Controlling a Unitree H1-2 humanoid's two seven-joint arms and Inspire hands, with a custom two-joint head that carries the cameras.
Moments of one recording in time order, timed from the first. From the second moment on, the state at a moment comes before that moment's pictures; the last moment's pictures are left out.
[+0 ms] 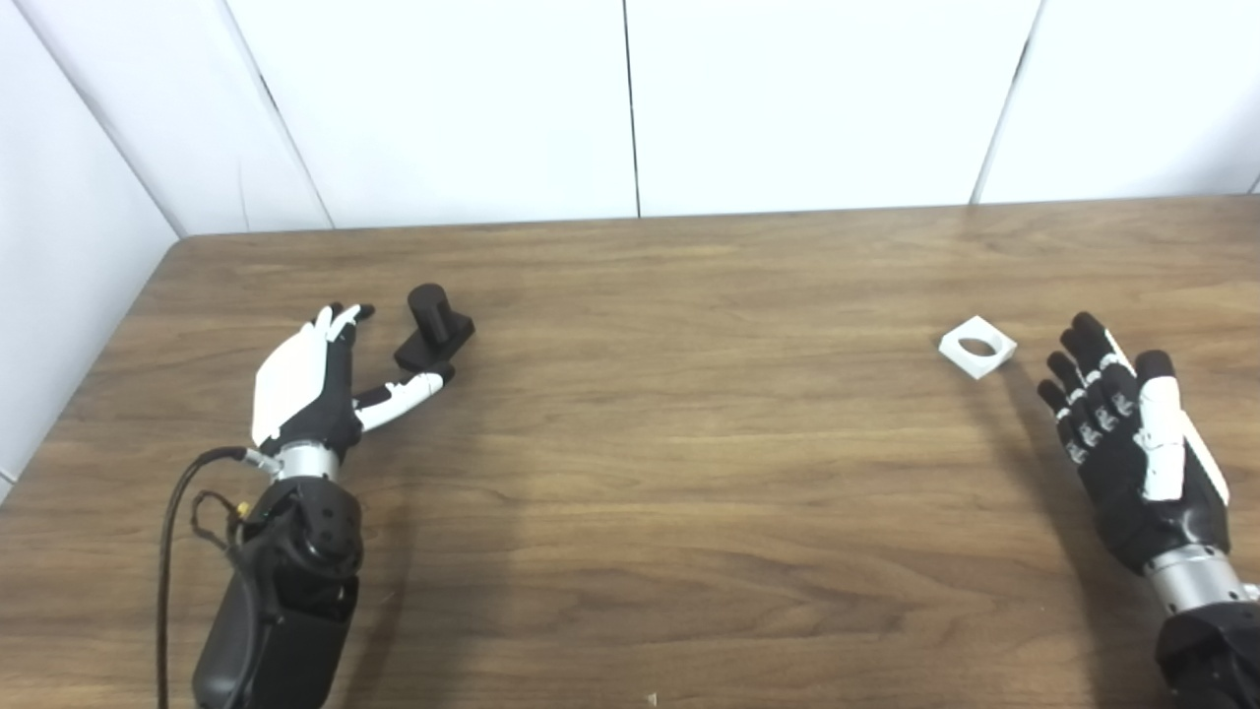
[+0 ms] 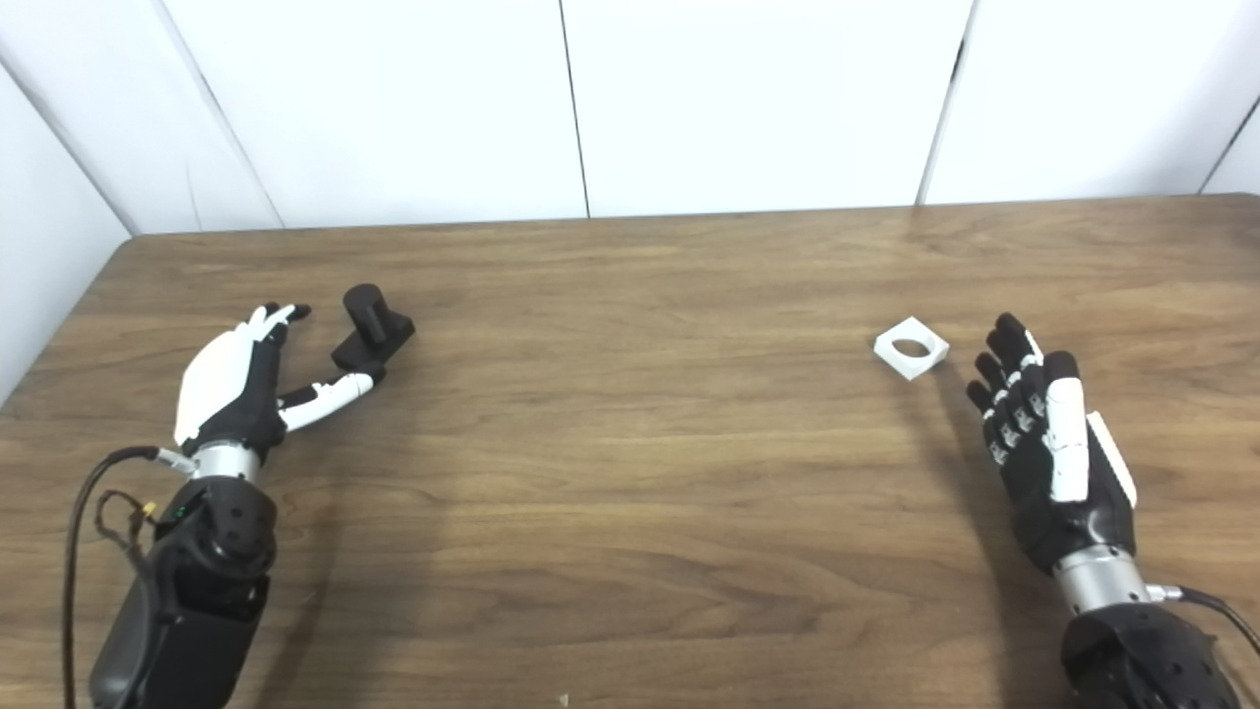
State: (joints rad) left arm -0.21 0.33 -0.06 0.02 0.70 0.46 0.02; right arm 0.02 -0.23 -0.24 -0.17 0.34 0.17 0.18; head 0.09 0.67
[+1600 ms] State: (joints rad) left arm -0.39 0.36 -0.21 0.36 0.79 0.43 0.20; right arm 0.05 -0.23 -0.25 -0.17 0.35 0.14 0.19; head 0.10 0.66
